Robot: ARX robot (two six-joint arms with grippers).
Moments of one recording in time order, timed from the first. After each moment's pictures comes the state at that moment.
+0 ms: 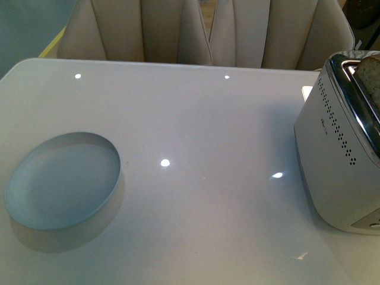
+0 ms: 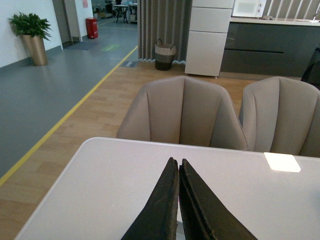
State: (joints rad) left arm -0.03 0.66 0.12 0.53 -0.01 -0.01; right arm 0.00 0.01 0.02 0.00 0.00 0.00
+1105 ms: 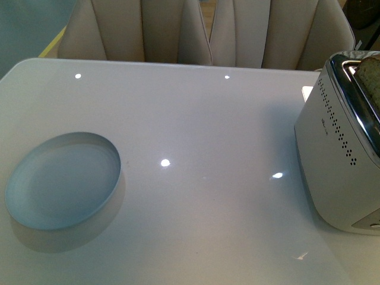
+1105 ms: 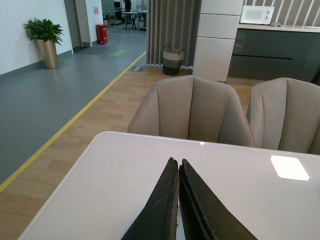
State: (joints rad) left arm 0.00 0.21 0.01 0.21 0.00 -0.01; right arm 0.00 0.01 0.02 0.00 0.00 0.00
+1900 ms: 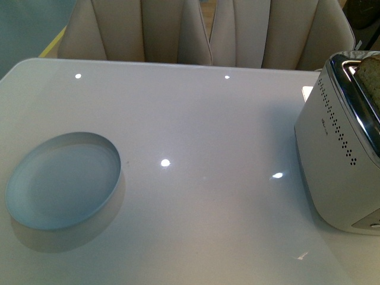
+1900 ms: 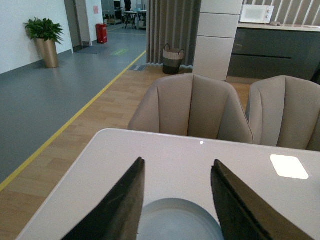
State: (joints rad) left arm 0.00 0.01 0.01 0.00 0.00 -0.01; right arm 0.00 0.01 0.02 0.00 0.00 0.00
